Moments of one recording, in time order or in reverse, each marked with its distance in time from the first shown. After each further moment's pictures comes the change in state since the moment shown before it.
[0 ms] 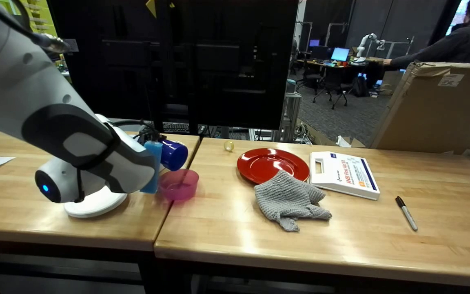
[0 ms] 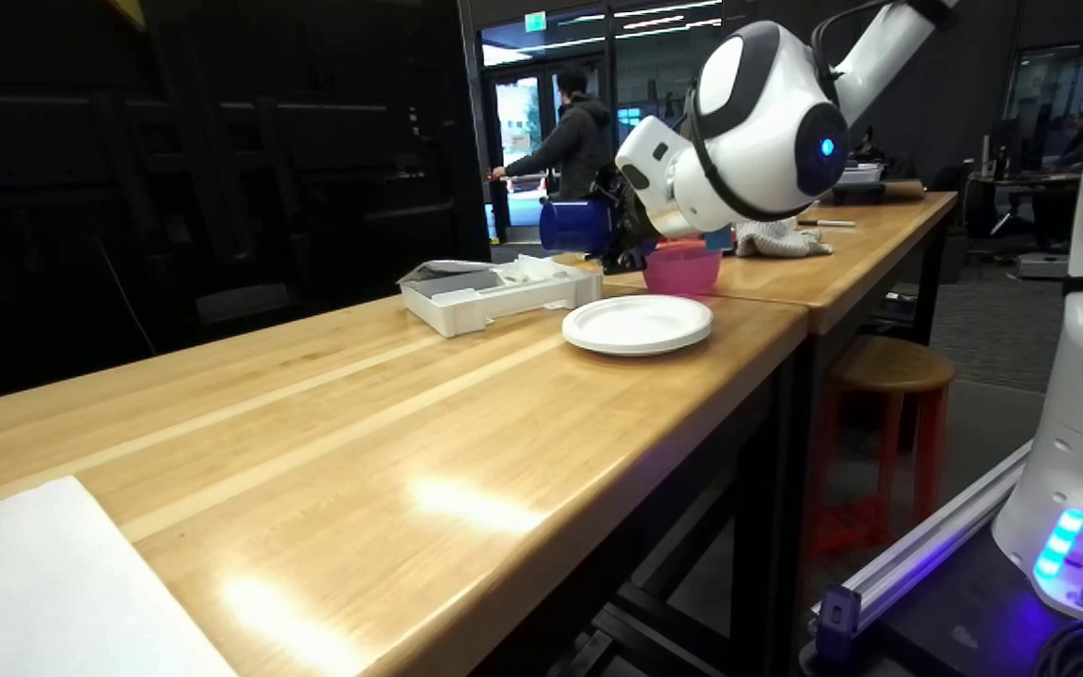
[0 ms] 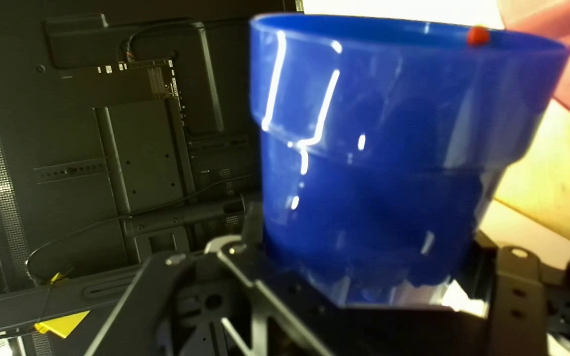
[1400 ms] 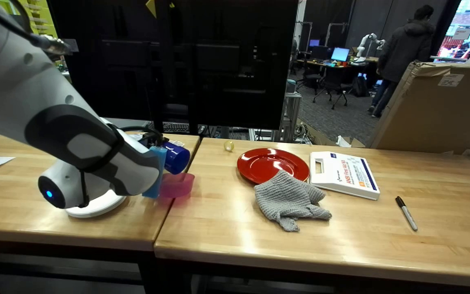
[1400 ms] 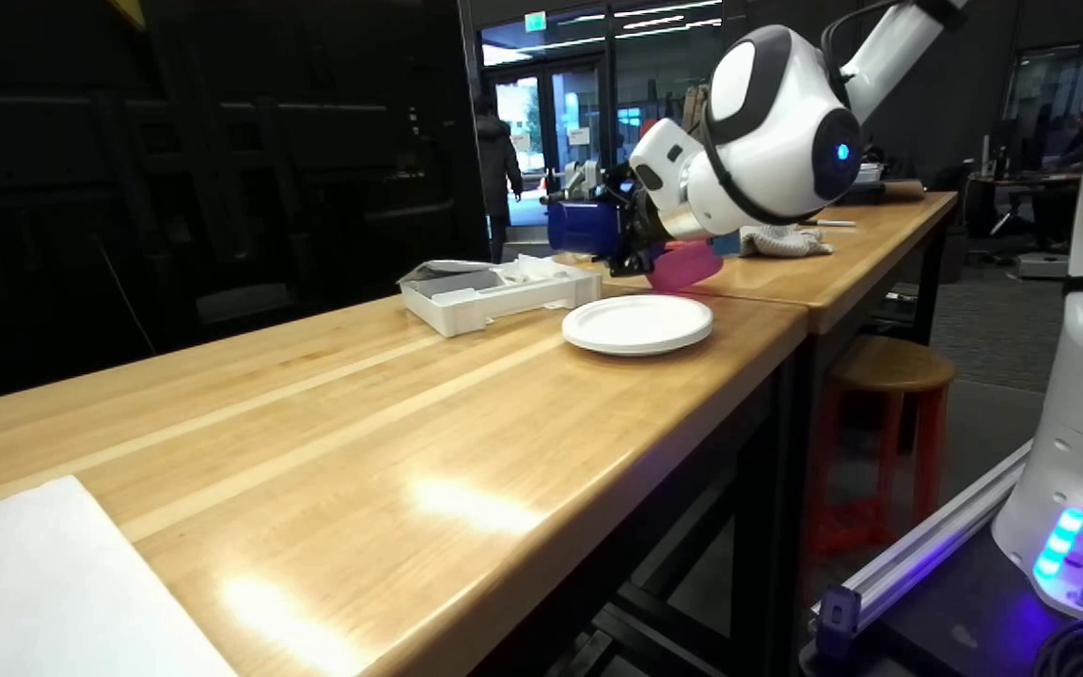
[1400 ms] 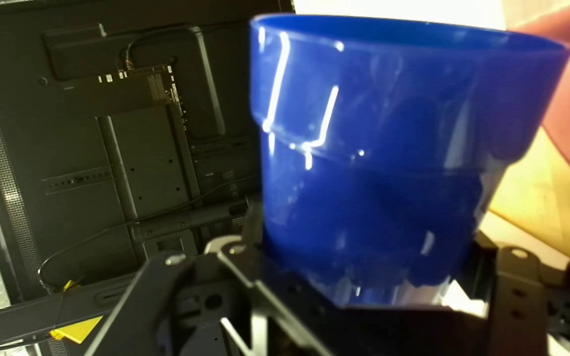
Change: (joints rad) arm -0.007 -0.021 -0.017 -0.029 -0.062 0.005 0.090
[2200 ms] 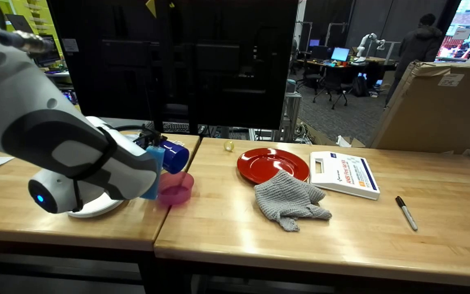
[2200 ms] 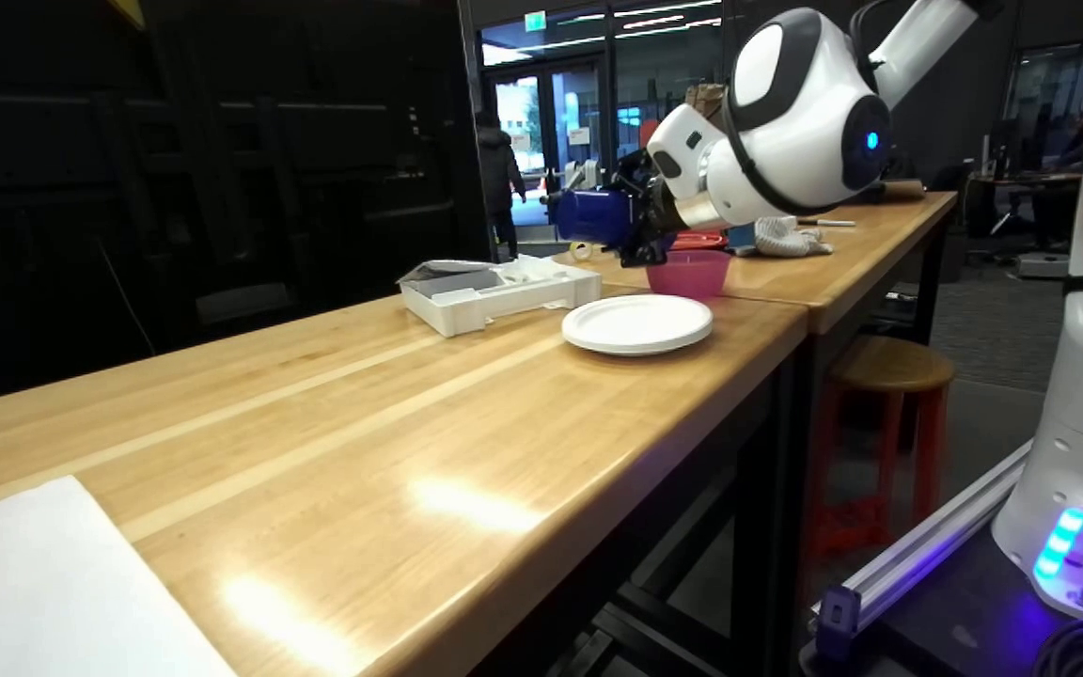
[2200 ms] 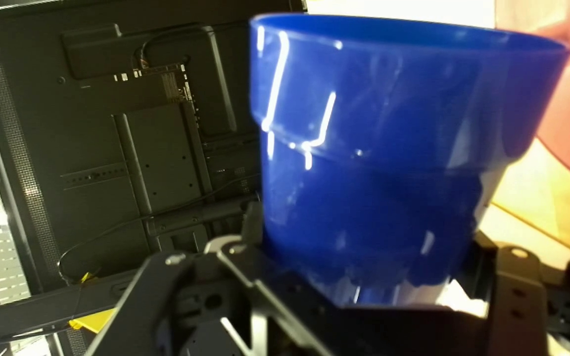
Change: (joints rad) arm -0.001 -0.087 0.000 -0.052 0.000 0.015 -0.005
